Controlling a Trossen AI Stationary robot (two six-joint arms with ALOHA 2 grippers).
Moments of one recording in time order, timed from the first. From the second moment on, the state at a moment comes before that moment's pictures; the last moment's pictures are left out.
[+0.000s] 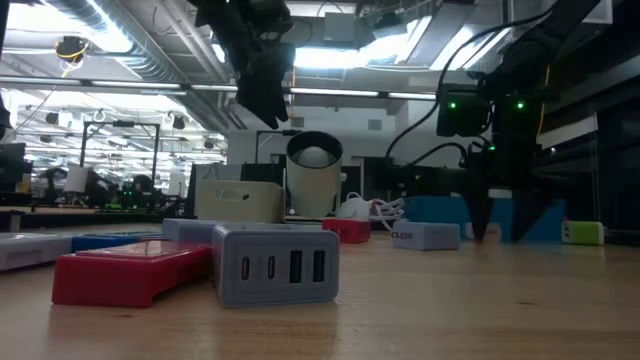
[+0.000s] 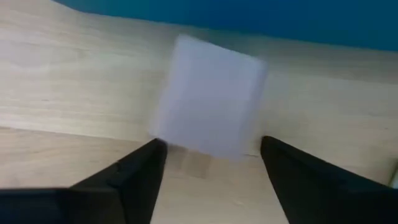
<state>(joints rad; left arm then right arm) 0.51 1.57 1.38 -0.77 0.02 0.08 -0.34 1.51 0.64 -0.57 0.21 1.11</state>
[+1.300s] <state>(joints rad) 0.51 1.57 1.38 -0.77 0.05 0.03 -0.28 1.51 0.68 -0.53 0.15 1.14</state>
